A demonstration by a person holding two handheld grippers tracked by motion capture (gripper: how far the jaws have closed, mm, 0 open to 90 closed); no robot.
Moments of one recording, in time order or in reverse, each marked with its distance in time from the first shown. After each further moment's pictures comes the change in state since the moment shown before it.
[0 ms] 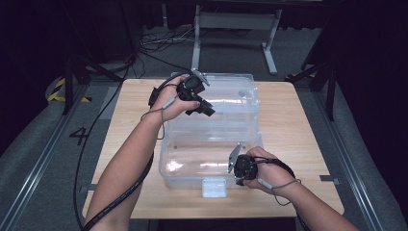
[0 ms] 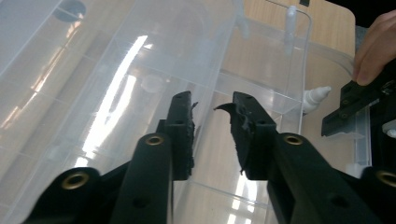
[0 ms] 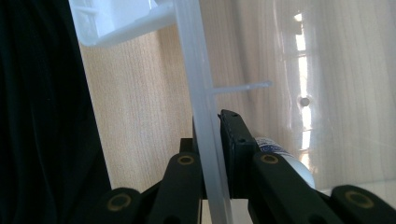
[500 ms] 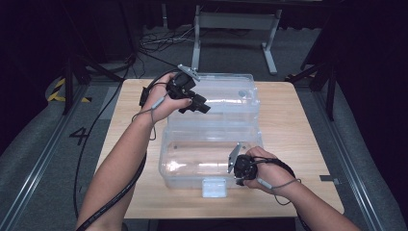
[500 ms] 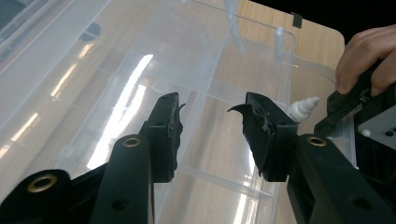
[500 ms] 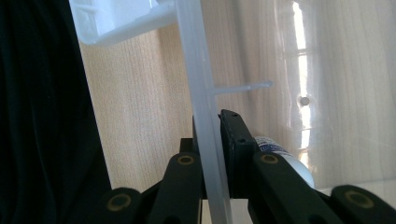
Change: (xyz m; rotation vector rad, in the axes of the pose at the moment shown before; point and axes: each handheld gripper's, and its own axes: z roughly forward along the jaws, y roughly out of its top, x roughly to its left) left arm -0.001 -0.010 -0.021 -0.093 -0.002 -0.002; right arm 0.000 0.001 0.000 0.011 -0.003 0.000
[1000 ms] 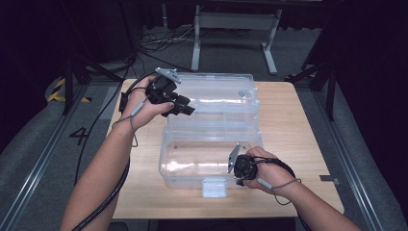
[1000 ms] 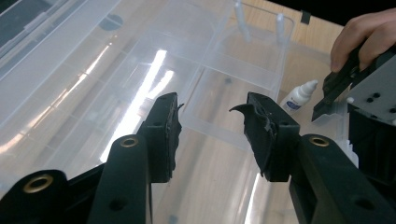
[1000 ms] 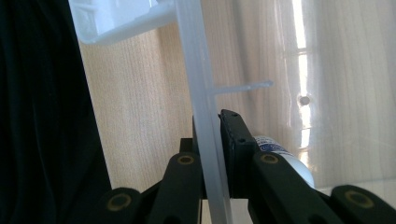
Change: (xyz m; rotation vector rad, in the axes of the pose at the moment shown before) left arm -0.015 -0.029 -0.045 -0.025 0.077 -0.019; right arm 0.000 0.000 0.000 0.001 0.000 0.001
